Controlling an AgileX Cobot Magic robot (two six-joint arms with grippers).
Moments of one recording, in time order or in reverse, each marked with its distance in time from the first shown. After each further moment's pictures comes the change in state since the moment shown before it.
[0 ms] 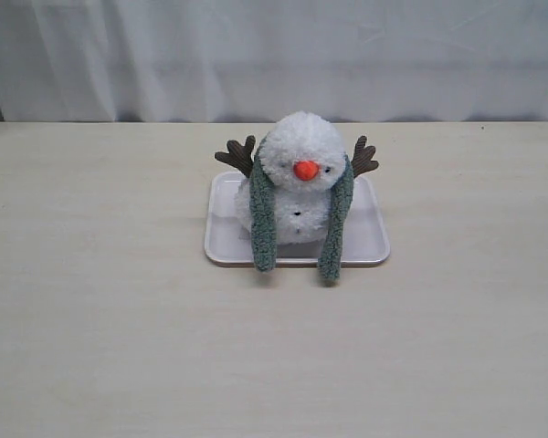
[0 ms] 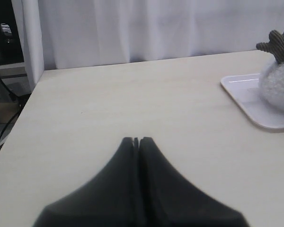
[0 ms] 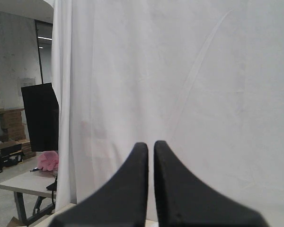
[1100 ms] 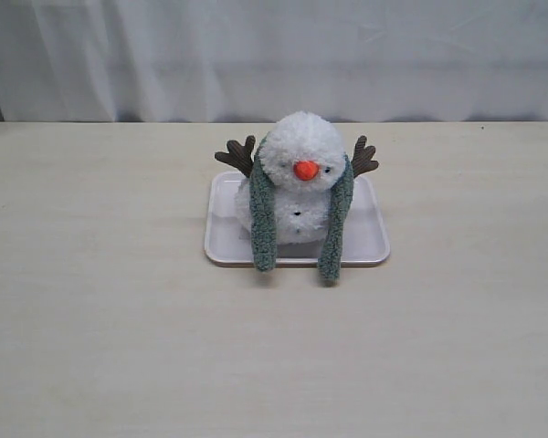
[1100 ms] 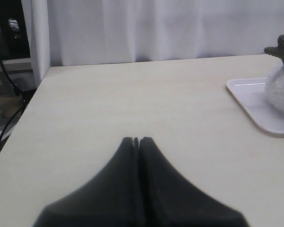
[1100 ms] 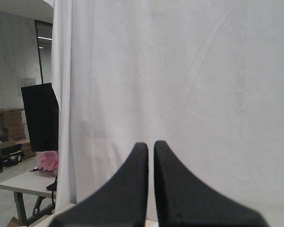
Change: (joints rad) left arm 0.000 0.000 0.000 0.076 -0.001 -0.103; right arm 0.000 0.000 0.000 0.000 0.000 0.000
